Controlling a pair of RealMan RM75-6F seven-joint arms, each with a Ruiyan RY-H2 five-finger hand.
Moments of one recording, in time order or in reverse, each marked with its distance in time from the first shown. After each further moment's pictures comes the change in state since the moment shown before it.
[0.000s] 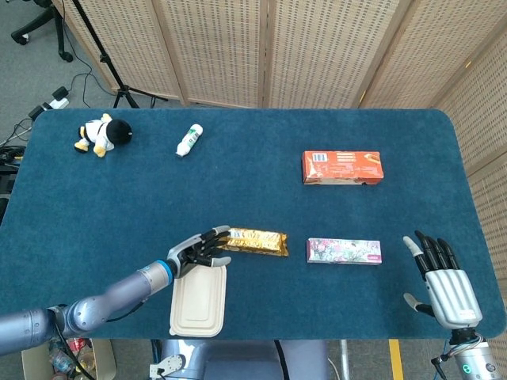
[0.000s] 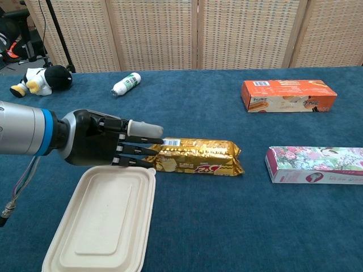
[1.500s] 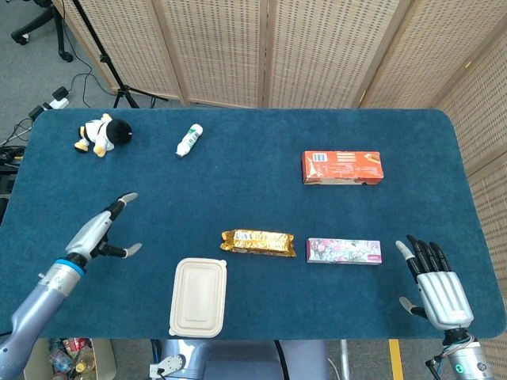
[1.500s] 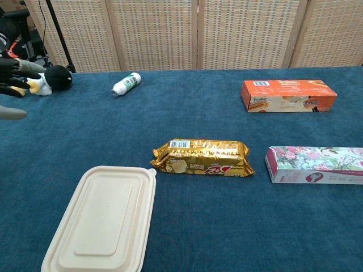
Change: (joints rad) left arm 0.236 0.387 0.198 -0.196 0.412 0.566 0.524; right arm 0.007 -0.024 -0.013 0.004 0.011 -0.034 -0.057
